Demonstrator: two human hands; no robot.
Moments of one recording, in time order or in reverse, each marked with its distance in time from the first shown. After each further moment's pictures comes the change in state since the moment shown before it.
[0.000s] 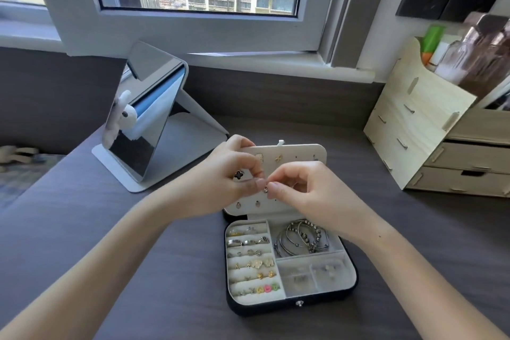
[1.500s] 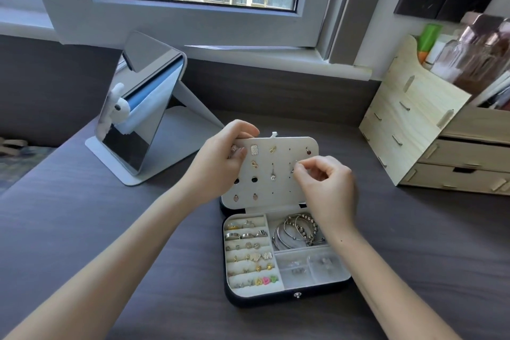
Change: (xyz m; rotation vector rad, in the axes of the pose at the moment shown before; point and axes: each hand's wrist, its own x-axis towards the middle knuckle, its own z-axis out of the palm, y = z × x) left_hand 0.012 -0.014 0.016 -0.155 0.347 -0.035; right_hand 0.008 0.044 0.023 -0.150 0.786 0.169
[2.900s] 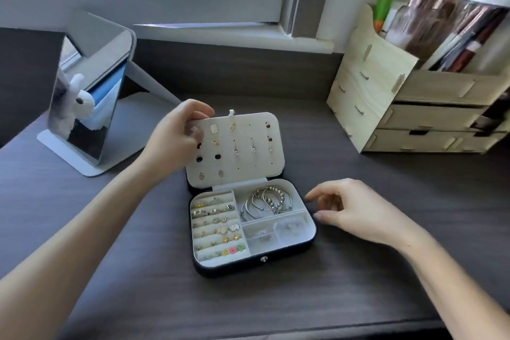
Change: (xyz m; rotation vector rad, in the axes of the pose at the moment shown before) left_hand 0.011 -0.018 0.002 0.053 0.044 -0.047; right_hand -0.013 0.040 -0.105 -0.455 -0.760 0.017
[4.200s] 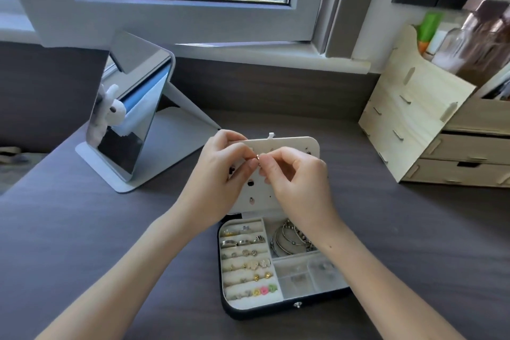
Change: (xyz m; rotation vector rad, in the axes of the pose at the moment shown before) left_hand -0.019 0.000 0.011 0.127 0.035 0.293; right_hand 0.073 -0.104 0.039 0.522 0.559 -0.415
